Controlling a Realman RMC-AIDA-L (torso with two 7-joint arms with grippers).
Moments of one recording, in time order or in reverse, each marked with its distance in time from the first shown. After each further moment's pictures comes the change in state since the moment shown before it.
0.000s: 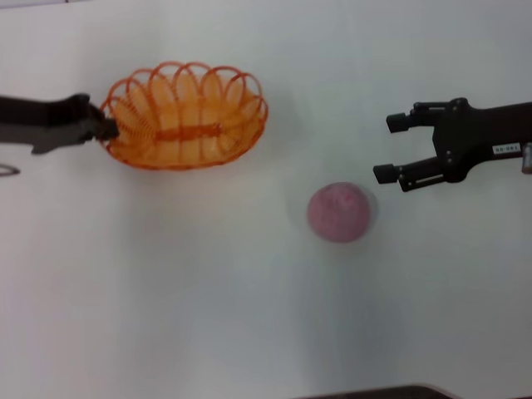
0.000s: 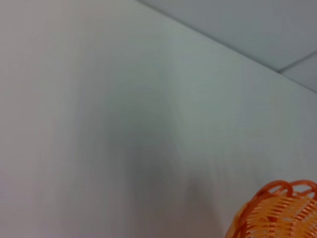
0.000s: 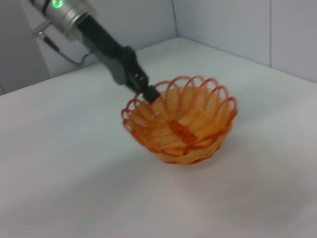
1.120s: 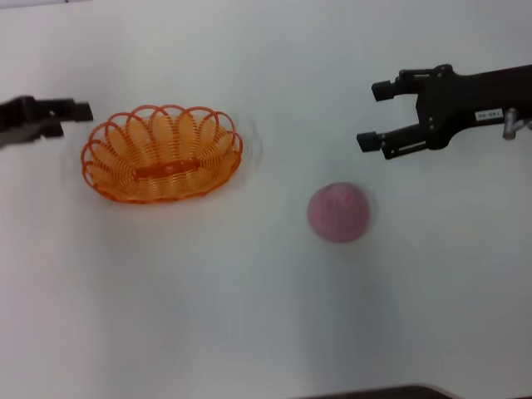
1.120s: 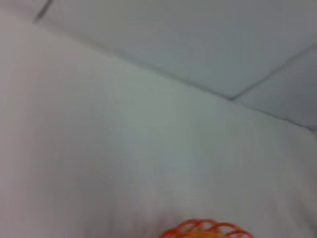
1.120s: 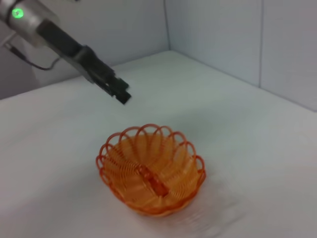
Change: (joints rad) left arm 0.106 0.054 -0.099 0.033 -0.181 0.099 0.270; right arm 0.067 0.003 0.000 -0.016 0.003 0.036 0.044
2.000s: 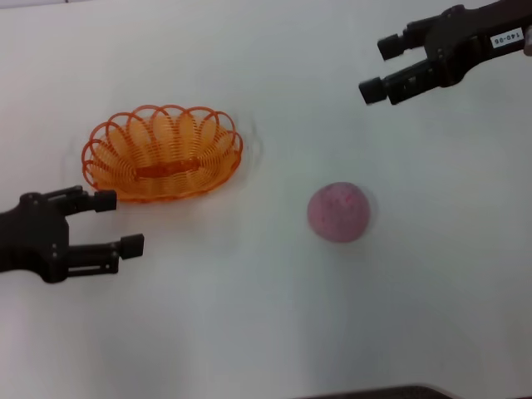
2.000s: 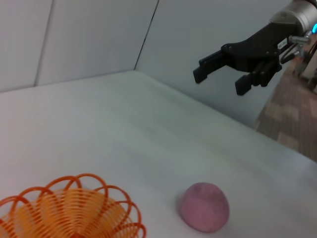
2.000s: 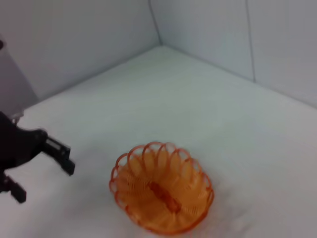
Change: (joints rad) left arm 0.230 -0.056 0.046 0.007 -0.219 0.322 0.876; right arm 0.106 0.000 -0.023 -0.338 -0.103 -0.210 0.495
